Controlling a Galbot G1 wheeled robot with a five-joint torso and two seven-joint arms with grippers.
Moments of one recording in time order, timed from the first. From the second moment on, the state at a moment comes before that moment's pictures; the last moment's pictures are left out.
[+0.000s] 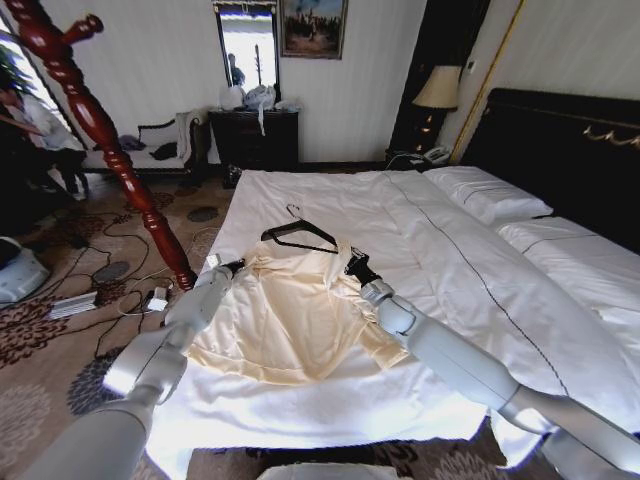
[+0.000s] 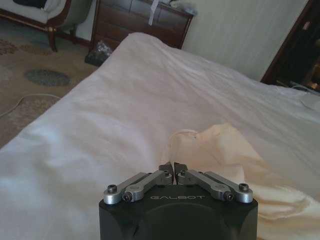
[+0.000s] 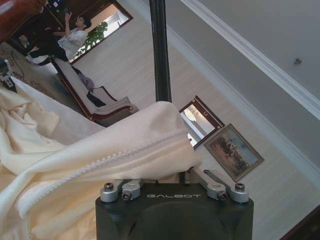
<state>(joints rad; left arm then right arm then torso) 0.18 -1.24 0.01 -0.45 -0.91 0.09 0.17 -0.54 0.87 -0.32 1.55 -0.08 0.03 0.30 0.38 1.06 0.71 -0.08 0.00</state>
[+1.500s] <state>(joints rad) 0.69 -0.71 -0.09 -1.72 -1.24 0.03 -0.05 -0.49 1.10 -0.31 1.15 -0.42 -0.10 0.36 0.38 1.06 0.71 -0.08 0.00</state>
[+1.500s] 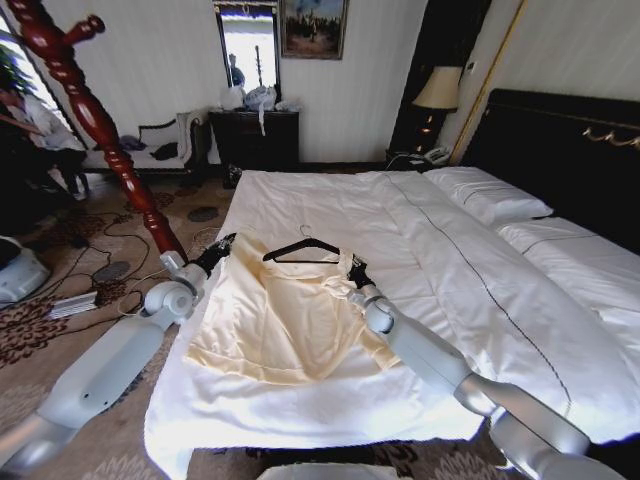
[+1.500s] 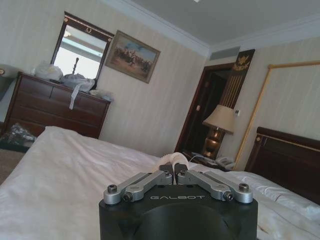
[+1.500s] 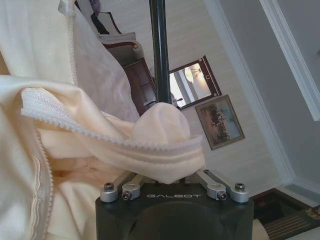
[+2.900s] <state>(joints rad) 0.62 -0.68 0.30 -2.17 -1.13 0.13 -0.27 -0.40 1.27 -0.38 0.99 -0.52 -0.21 0.36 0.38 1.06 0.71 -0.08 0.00</state>
